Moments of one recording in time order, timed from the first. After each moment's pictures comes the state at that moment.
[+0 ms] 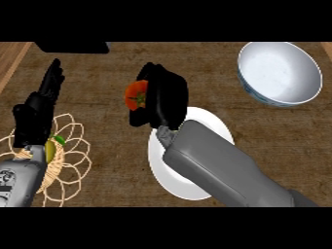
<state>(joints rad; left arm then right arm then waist) -0.27 0.28 -0.03 -1.54 -0.11 0.19 0.16 -0.93 0.00 0.67 -1.16 0.74 -0.50 1.03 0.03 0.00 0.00</state>
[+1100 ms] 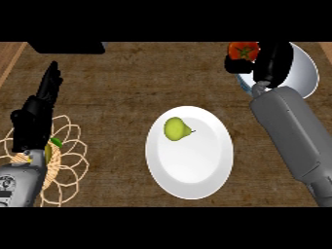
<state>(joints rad) -0.24 0.25 -0.02 -1.58 -0.14 0.19 0.17 -0.84 -0.28 0.22 -0.93 0.70 -0.73 0.61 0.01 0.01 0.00</state>
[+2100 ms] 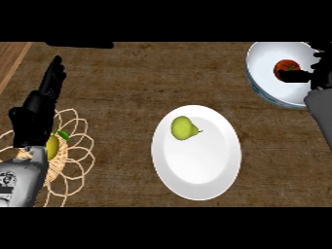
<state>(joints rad) -0.27 0.24 -0.01 -1.59 -0.13 0.15 0.17 -0.90 -0.45 -0.11 -0.37 0.51 -0.72 0.11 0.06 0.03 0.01</state>
